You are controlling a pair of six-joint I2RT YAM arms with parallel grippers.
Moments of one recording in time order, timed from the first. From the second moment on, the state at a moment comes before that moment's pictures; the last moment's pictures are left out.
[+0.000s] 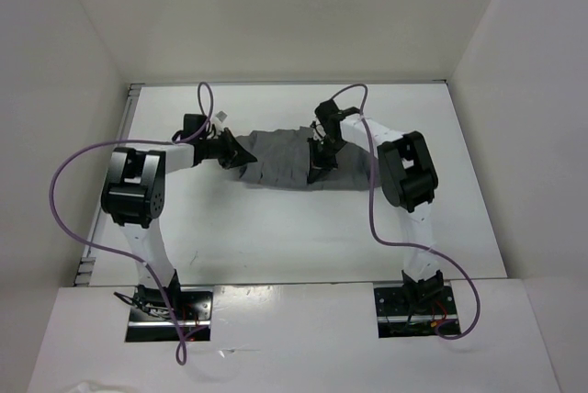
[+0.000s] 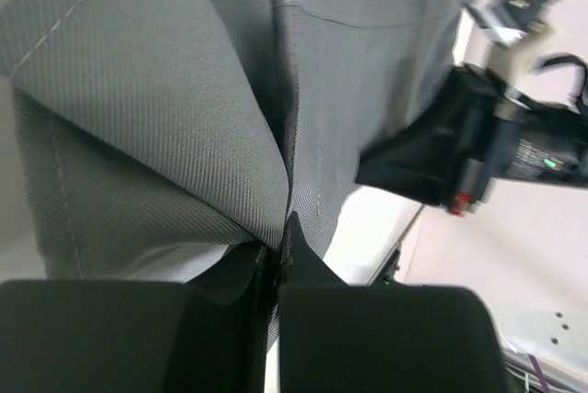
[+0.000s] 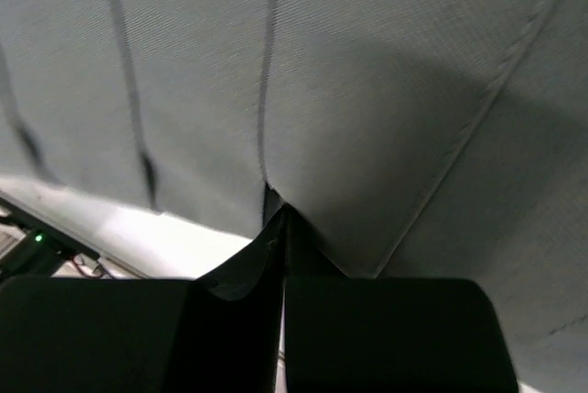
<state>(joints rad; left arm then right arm) -0.07 1.95 1.11 0.05 0.78 -0.74 0.42 2.18 1.67 -0.83 -0.41 0.39</state>
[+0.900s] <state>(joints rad) -0.18 1.81 1.30 0.03 0.83 -0.82 0.49 2.35 1.92 -0.83 -0.44 0.42</state>
